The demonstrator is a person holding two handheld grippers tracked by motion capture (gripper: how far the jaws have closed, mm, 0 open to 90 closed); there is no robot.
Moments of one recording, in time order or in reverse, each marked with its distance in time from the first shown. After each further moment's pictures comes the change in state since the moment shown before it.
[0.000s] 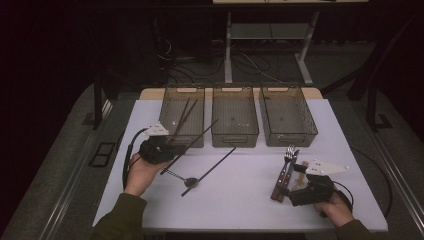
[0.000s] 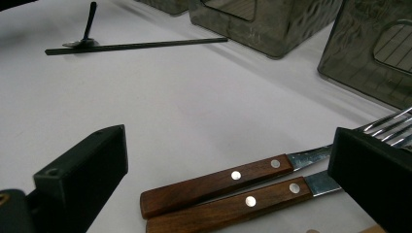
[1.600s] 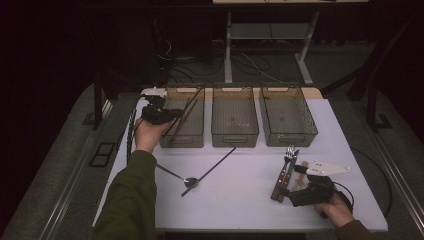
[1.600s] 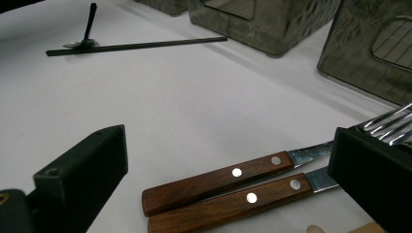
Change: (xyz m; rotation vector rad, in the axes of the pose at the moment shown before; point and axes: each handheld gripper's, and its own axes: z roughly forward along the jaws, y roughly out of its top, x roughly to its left) left arm 0.076 0.071 0.030 -0.060 0.174 -0.131; right arm 0.000 -0.002 -0.002 -0.002 0.000 0.009
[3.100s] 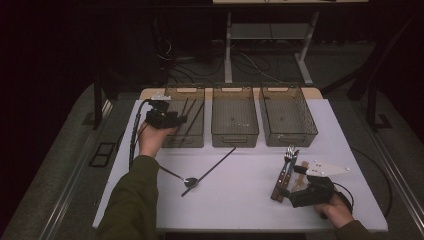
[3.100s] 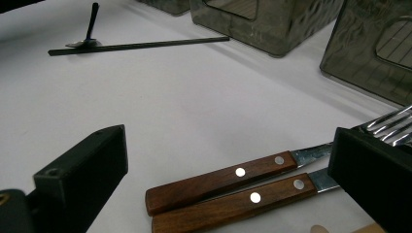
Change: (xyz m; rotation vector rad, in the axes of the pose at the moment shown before) left arm -0.012 -0.021 0.006 0.046 0.034 0.004; right arm 0.002 0.000 0.000 0.003 0.002 0.002
